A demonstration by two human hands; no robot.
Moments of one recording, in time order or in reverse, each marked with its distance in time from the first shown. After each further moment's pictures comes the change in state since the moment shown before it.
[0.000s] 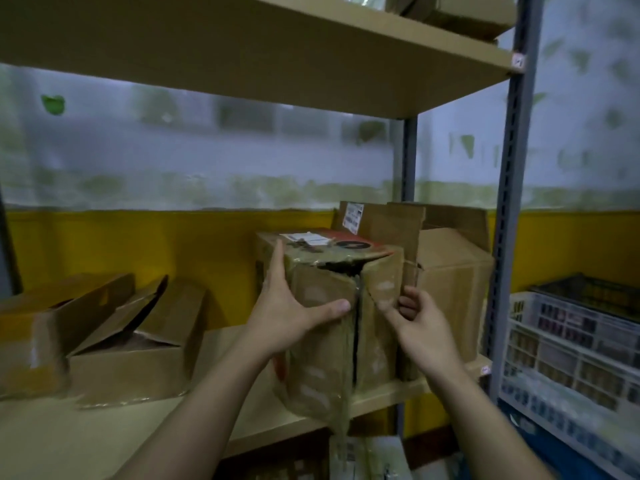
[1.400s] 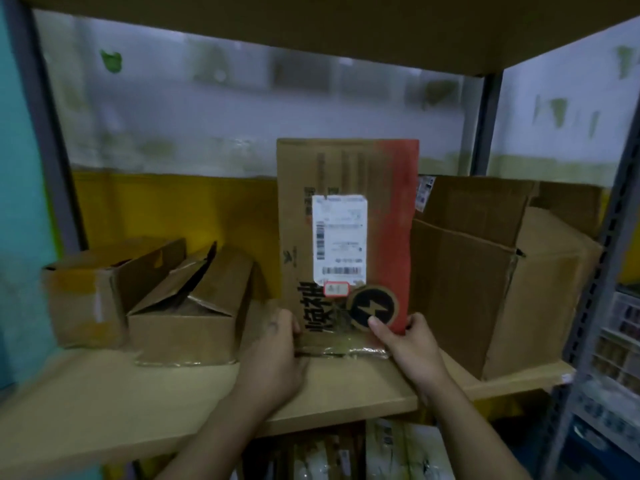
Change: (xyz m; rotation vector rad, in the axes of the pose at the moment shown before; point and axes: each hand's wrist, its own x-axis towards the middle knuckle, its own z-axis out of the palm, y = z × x) left_hand -0.029 -0.128 -0.018 0.614 0.146 -0.104; right_hand 0.017 0.064 0.096 0.068 -0.202 0.025
